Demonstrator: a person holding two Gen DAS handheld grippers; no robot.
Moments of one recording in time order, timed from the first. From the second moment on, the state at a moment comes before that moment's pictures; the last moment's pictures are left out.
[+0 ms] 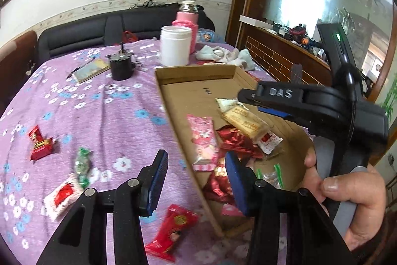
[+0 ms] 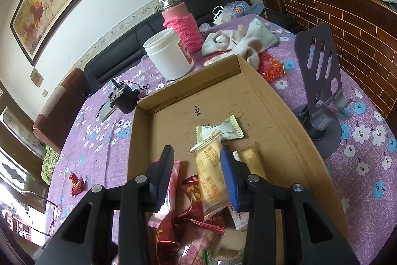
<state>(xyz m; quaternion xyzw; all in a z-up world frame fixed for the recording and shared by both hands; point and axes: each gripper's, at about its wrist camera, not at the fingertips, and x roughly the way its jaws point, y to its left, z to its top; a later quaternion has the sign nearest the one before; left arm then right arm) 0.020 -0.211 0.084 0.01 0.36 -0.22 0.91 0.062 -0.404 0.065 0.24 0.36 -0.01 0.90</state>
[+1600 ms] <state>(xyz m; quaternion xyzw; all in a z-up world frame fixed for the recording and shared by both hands) 0.059 -0.012 0.047 -0.04 0.37 0.00 0.93 0.083 -0.193 0.049 0.14 0.48 0.19 0.85</state>
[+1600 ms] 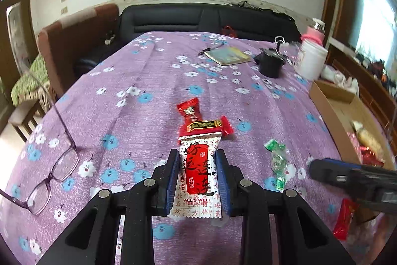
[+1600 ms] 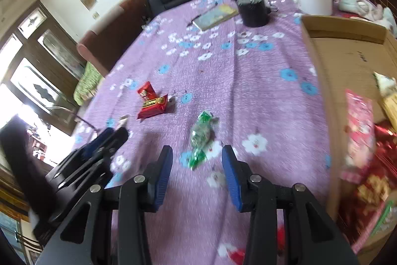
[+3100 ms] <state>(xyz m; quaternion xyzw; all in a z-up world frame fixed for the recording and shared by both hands) 0.039 -0.044 0.058 0.03 0.30 -0.03 0.95 0.042 -0.227 0.062 0.10 0.36 0.19 0.91</state>
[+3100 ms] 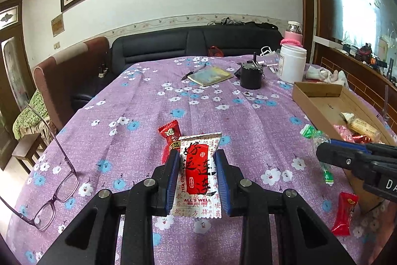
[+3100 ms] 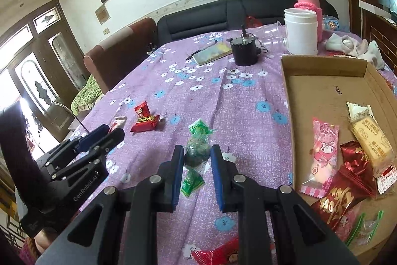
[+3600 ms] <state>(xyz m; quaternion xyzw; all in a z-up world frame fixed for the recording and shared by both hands) 0.033 -0.053 0.059 0.06 0.28 0.00 0.96 0.041 -0.229 0.059 0.10 0.36 0.18 0.91</state>
